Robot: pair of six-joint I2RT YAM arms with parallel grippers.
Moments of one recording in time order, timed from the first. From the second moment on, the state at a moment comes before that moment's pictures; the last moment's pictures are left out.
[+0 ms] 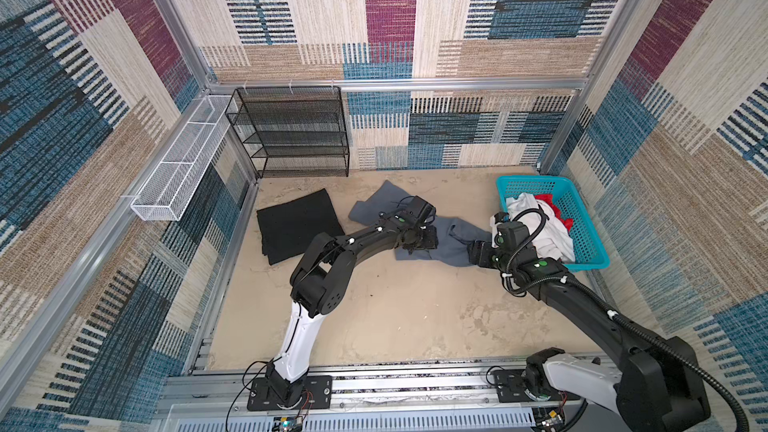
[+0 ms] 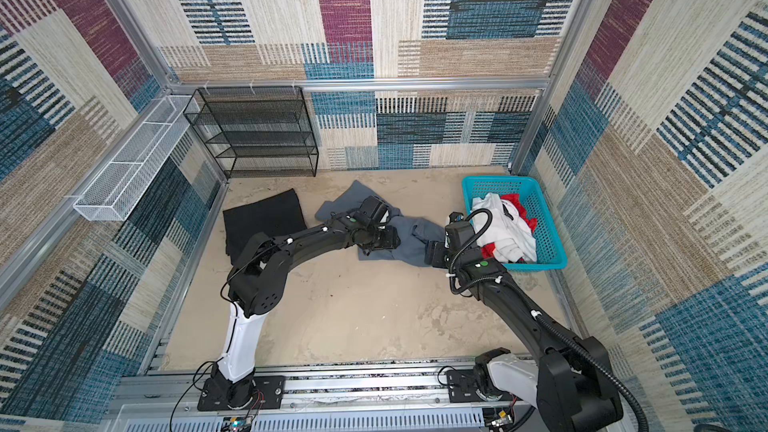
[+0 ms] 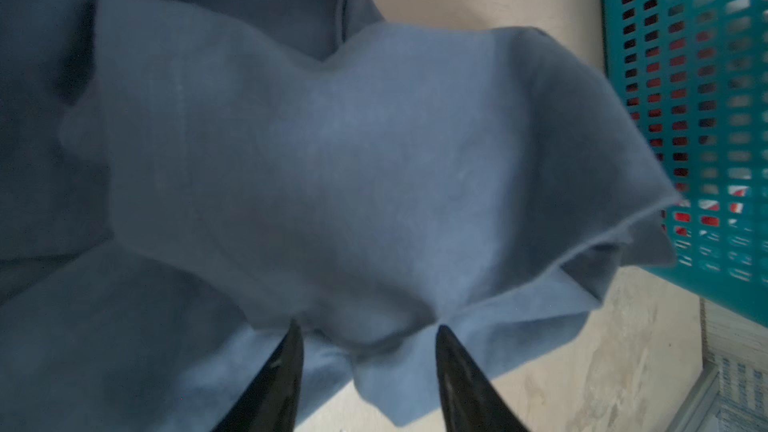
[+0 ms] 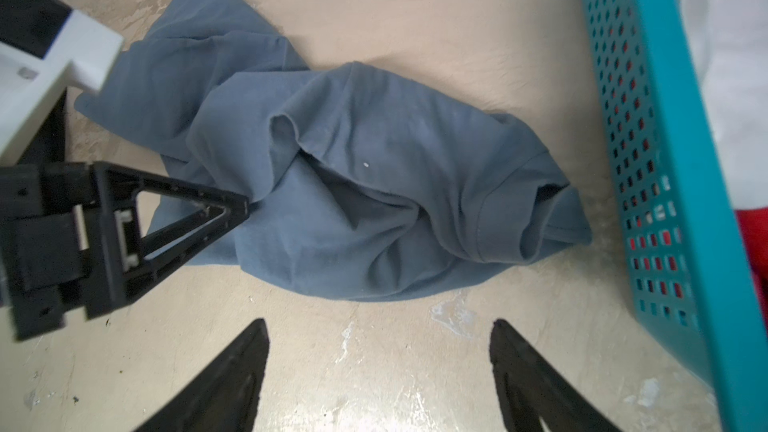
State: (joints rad) left arm -0.73 2.18 1.67 -0.44 0.16 -0.65; right arm 0.30 1.14 0.70 -0.33 0.03 0.39
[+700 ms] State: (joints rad) left arm -0.73 2.14 1.70 -0.47 0.11 -0.65; right arm 0.29 1.16 0.67 -0.32 -0.03 0.38
